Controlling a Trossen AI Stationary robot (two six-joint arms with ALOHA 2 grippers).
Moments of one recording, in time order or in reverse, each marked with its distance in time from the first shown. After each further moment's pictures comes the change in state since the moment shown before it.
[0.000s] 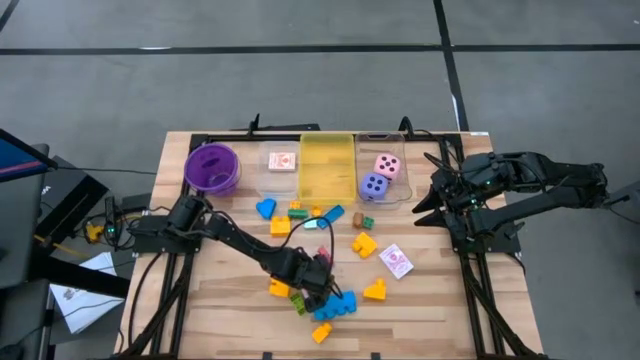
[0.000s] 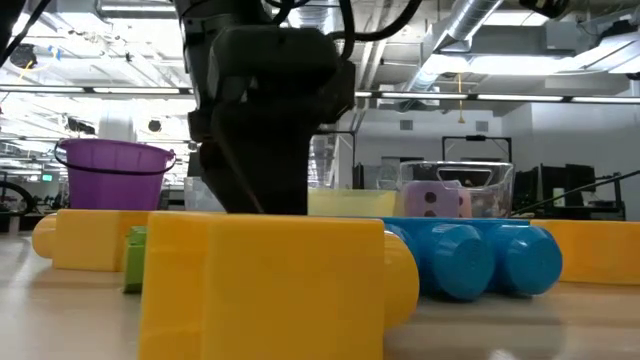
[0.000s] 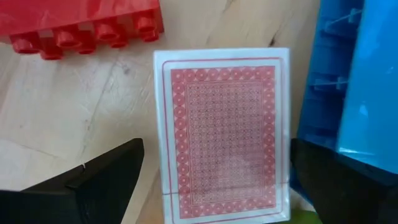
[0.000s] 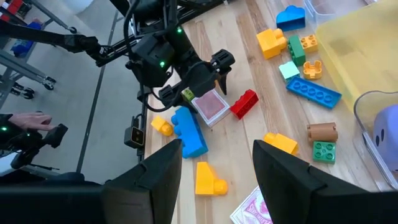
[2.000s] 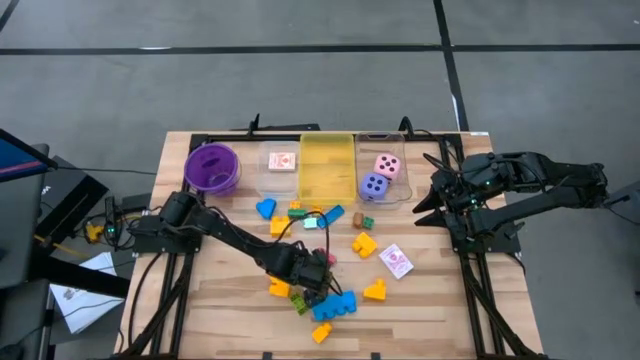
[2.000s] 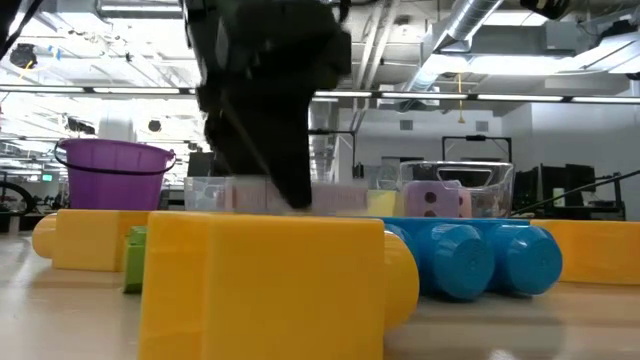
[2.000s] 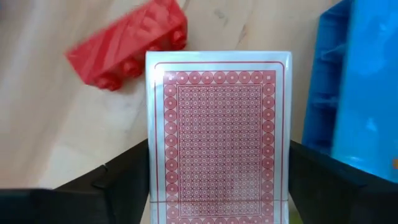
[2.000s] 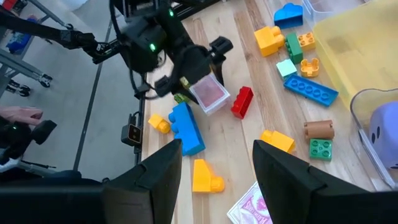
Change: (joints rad) left arm 0.011 -0.071 -0.002 -0.021 -0.079 0.031; right arm -0.001 0.000 0.000 -0.013 0.004 -0.009
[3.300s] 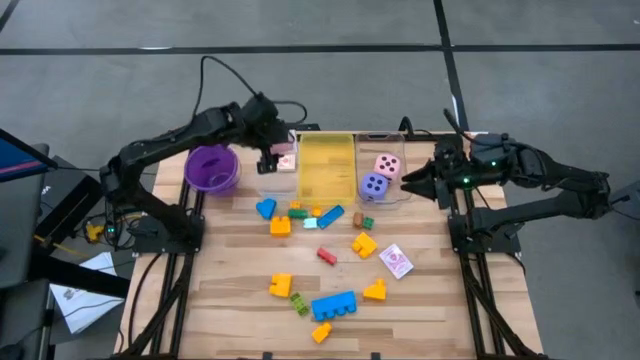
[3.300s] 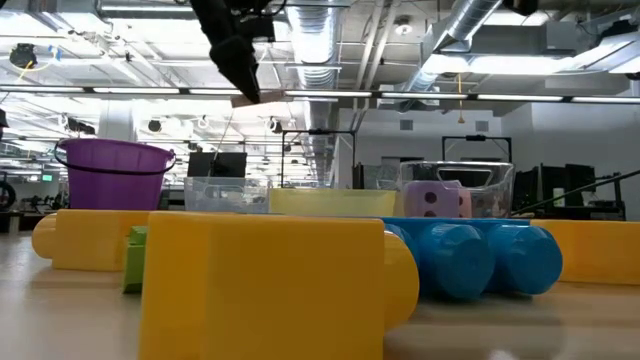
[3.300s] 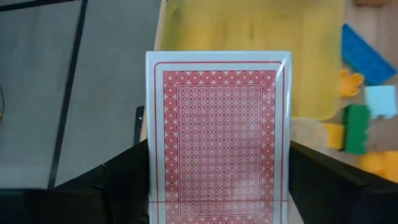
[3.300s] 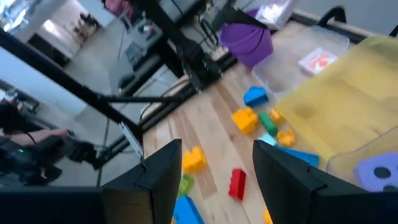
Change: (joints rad) left arm 0.900 -0.527 0.002 -0.236 0.126 1.259; right arm -0.166 0.000 0.000 0.256 0.101 0.168
